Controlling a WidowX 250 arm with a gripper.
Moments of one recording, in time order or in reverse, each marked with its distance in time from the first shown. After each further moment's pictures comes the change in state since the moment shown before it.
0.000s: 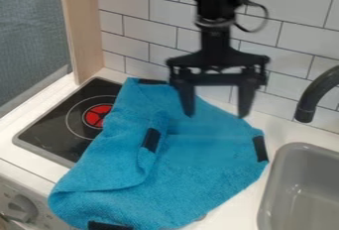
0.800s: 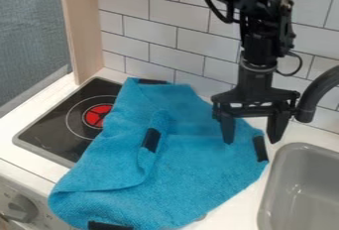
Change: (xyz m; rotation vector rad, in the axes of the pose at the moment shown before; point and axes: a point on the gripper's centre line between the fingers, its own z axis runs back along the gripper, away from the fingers) arm 0.031 -0.038 -0.068 0.012 0.027 0.146
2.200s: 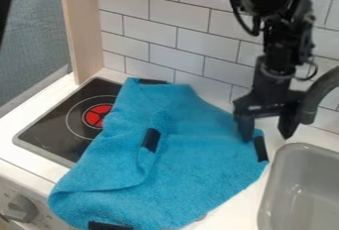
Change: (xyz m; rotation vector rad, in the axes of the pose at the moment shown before) arm 0.016 -0.027 -0.022 0.001 -0.034 0.123
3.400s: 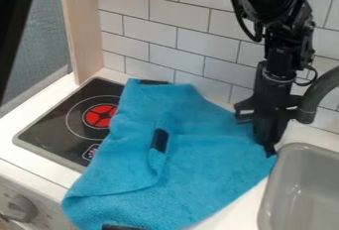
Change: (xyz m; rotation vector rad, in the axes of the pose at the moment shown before) arm 0.008 -0.003 -0.007 0.024 0.002 -0.008
